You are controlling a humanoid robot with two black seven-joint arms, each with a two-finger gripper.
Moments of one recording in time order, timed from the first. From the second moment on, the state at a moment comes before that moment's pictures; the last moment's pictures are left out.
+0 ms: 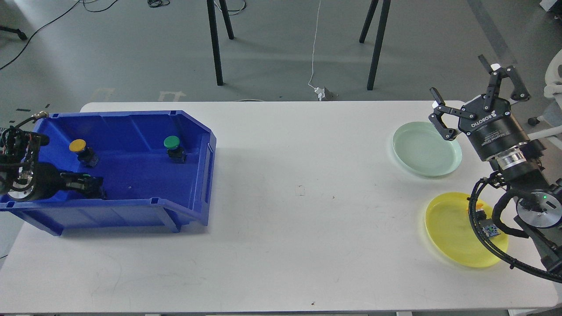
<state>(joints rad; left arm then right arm) -0.88 0.78 0.04 -0.63 1.55 -0.29 -0.49 0.41 -0.59 0.91 1.14 0.00 0.49 0.40</state>
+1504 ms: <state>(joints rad) -1.04 1.03 -0.37 -1.29 1.01 -0.45 -0.49 0.39 -0.62 0.93 1.14 0.00 0.49 0.40</state>
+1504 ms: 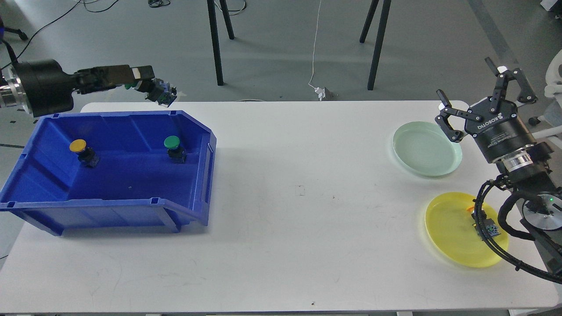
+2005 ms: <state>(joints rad) -1.01 0.35 -0.35 -1.11 0.77 -0.26 -0.49 0.36 -0.80 0.86 1.26 -0.02 0.49 0.40</state>
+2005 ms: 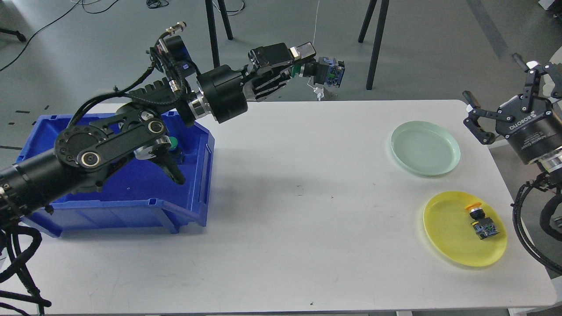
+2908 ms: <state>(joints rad) -0.99 0.30 -0.33 -1.05 0.77 -0.25 -0.49 0.66 -0.44 0.54 1.27 -0.24 0.49 0.38</state>
